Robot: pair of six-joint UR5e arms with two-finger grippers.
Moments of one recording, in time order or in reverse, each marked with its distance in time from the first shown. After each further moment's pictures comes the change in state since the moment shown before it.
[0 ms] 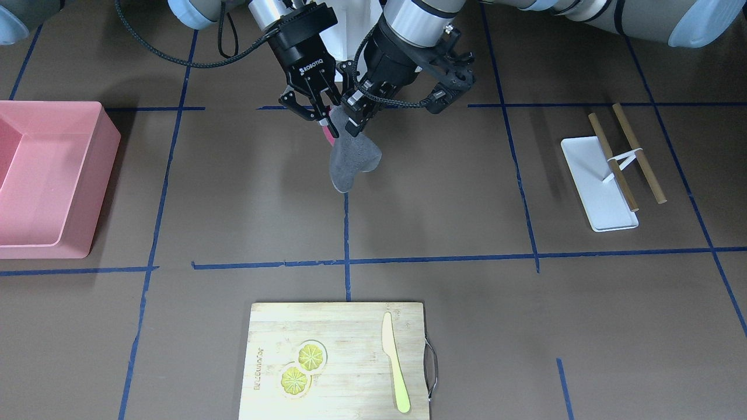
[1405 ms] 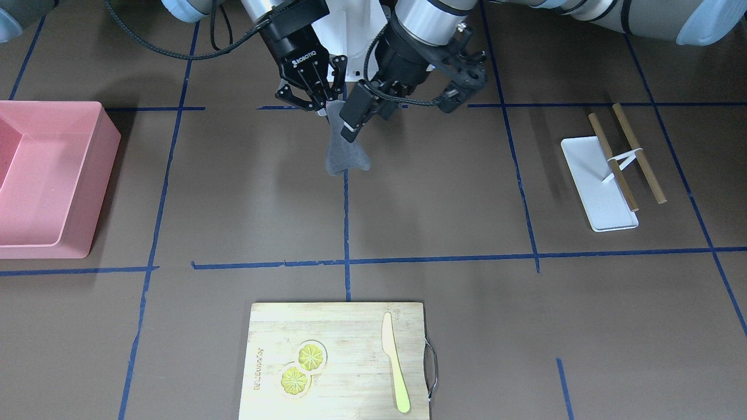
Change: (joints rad) left arm -0.047 0.043 -0.032 0.019 -0.013 0.045; right arm 0.001 -0.044 0.063 -0.058 0.004 0.002
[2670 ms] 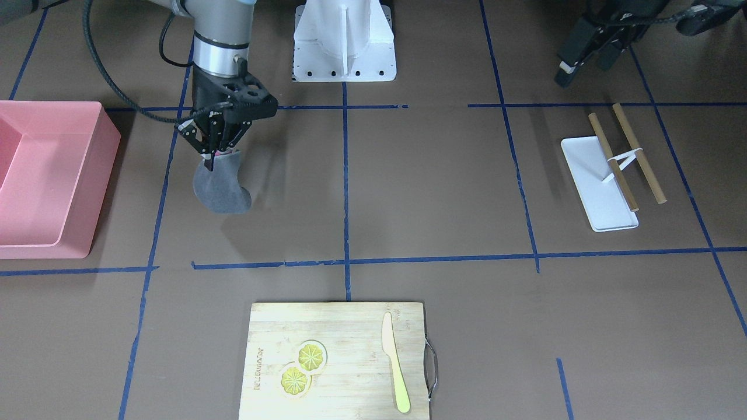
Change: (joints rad) left arm -0.302 0.426 -0.481 0.507 -0.105 0.767; right arm 0.153 0.016 -0.003 -0.823 0.133 -0.296
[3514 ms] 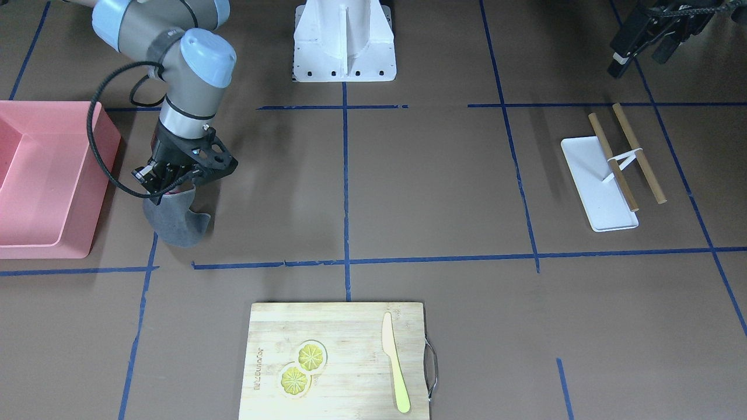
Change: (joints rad) left arm -0.076 0.130 -0.037 0.003 0.000 0.205; right arm 0.043 -0.079 -0.168 0.006 0.010 -0.185
